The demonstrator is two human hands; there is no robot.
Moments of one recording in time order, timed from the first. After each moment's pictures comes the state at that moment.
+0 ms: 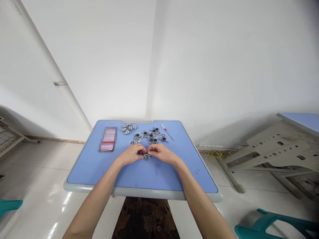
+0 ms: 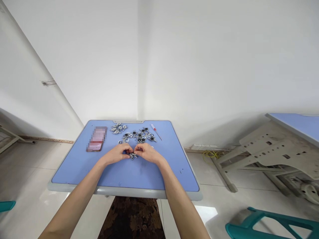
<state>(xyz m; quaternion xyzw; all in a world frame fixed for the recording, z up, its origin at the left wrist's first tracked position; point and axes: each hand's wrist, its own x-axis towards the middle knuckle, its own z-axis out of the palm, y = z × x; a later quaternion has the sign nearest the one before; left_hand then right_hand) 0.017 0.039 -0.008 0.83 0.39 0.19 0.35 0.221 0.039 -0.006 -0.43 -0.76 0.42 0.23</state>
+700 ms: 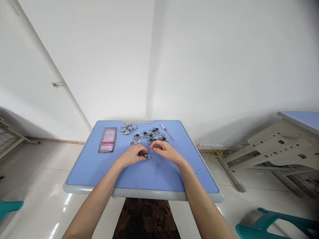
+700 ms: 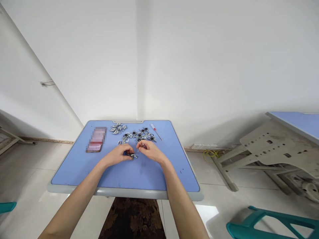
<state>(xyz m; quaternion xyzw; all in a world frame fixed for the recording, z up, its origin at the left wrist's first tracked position) 0.021 0.036 -0.006 0.84 0.37 0.21 0.34 0.231 0.036 0.004 -0.44 -0.70 0.47 0.31</state>
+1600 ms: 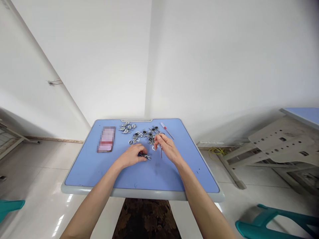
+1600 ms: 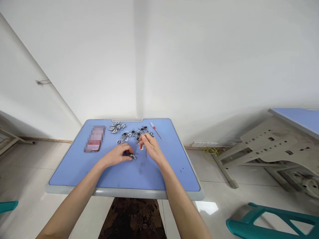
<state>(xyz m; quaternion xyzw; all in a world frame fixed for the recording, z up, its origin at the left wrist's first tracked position) 0.022 0.034 -0.004 0.84 0.39 0.18 0.33 0.225 0.032 0.009 -0.48 -0.63 0.43 0.43</state>
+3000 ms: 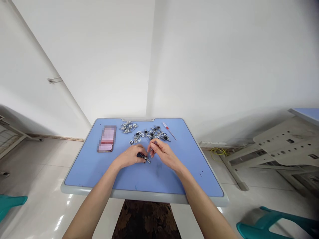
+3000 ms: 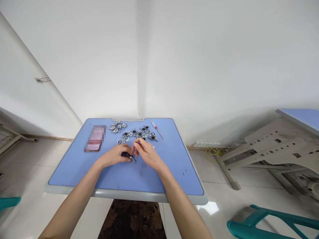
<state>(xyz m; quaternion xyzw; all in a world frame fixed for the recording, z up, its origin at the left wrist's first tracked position) 0.016 0.038 -0.005 0.83 0.37 0.17 0.38 0.212 0.020 0.008 -0.39 -0.69 0.47 0.39</state>
